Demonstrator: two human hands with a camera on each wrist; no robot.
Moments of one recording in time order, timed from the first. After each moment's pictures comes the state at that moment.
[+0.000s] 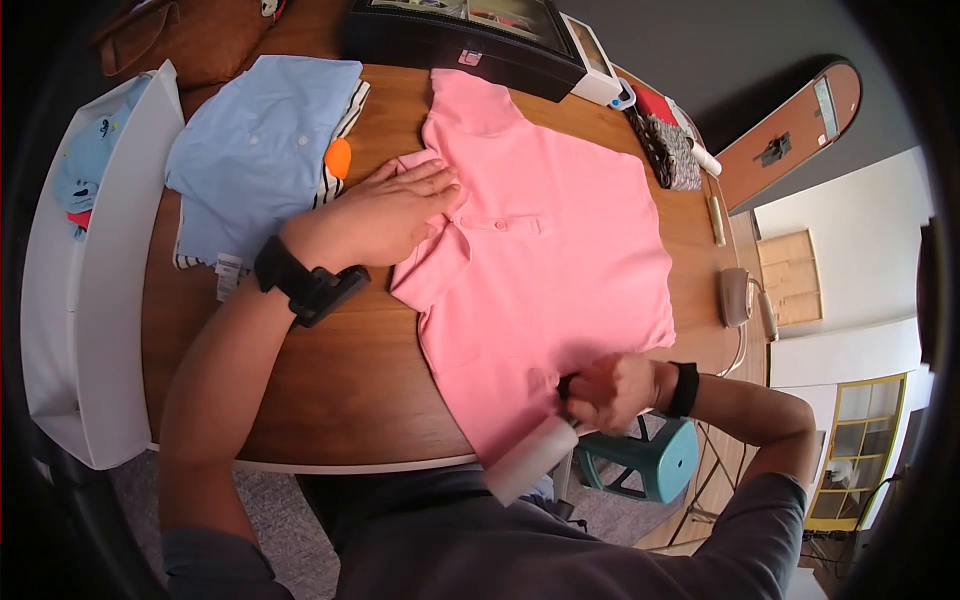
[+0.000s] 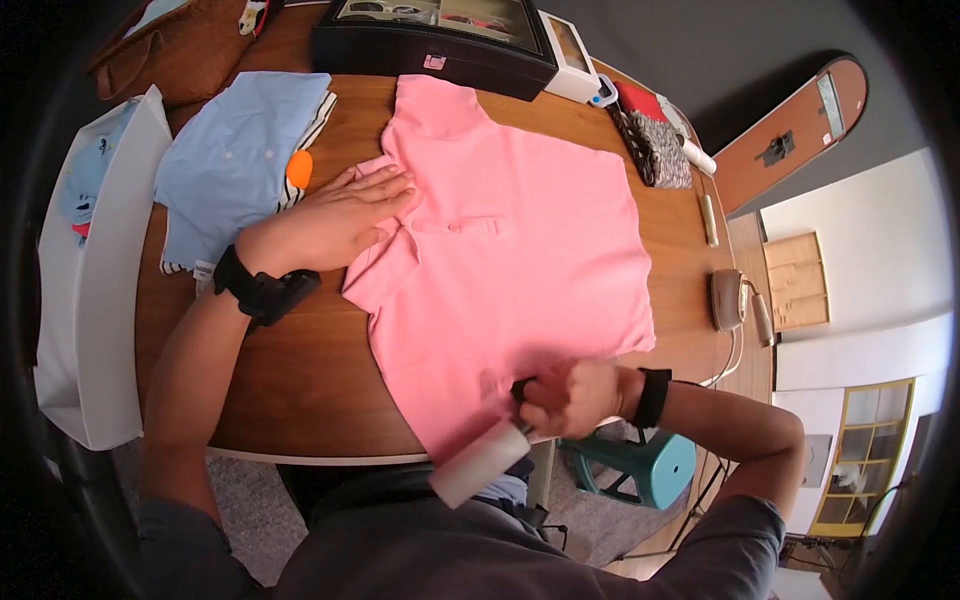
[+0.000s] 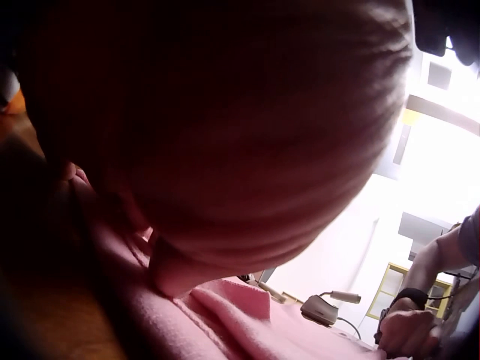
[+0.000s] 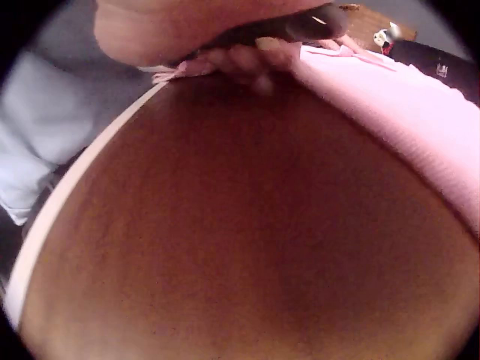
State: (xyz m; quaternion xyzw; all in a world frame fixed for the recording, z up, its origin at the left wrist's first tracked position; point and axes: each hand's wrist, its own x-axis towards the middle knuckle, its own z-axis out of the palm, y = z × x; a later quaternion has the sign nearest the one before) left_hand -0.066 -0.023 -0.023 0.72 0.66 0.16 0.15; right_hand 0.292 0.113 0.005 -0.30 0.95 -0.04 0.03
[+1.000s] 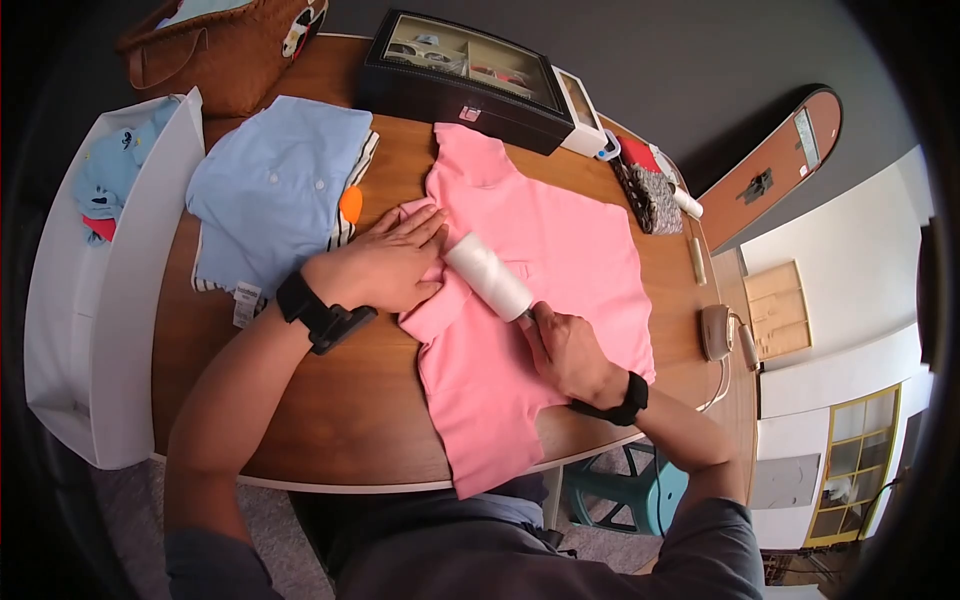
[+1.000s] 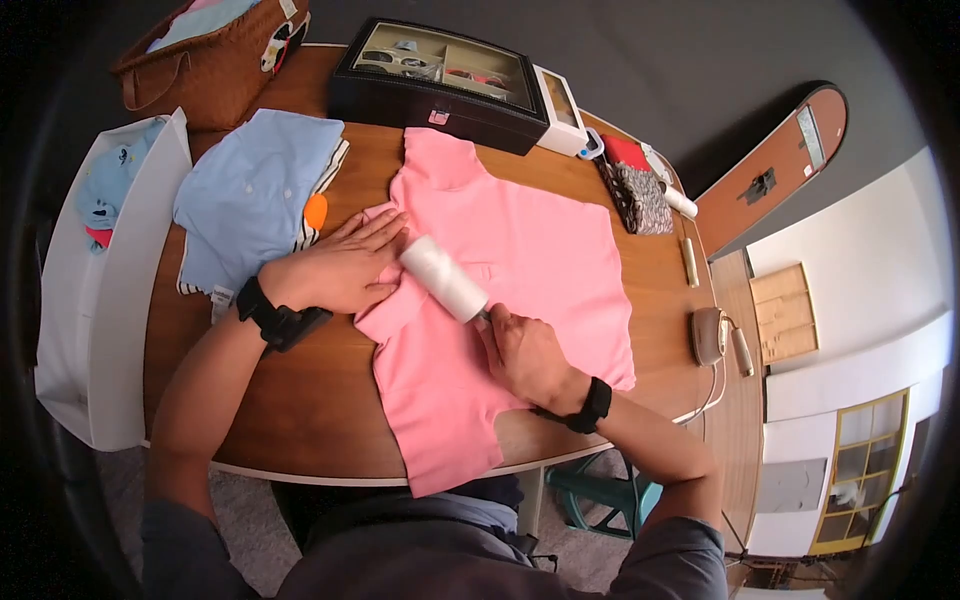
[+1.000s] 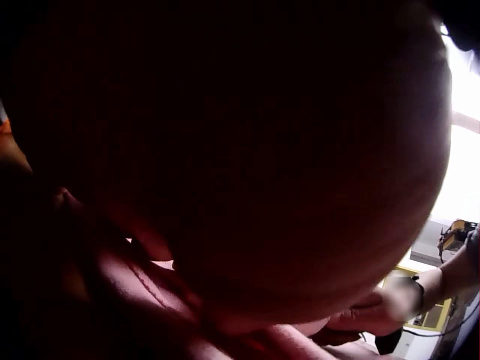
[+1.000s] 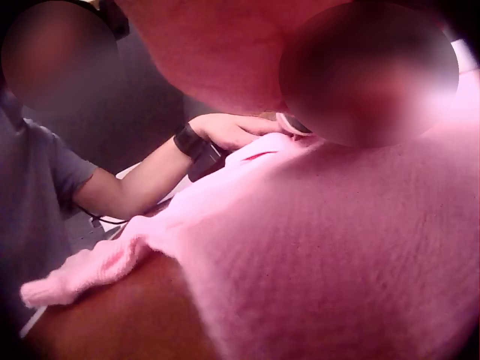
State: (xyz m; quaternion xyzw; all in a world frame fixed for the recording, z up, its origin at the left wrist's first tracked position) left_hand -0.060 -0.028 -0.018 0.70 0.68 0.13 0.14; right_hand 0.202 0.094 0.021 0.21 0.97 -0.11 -0.01
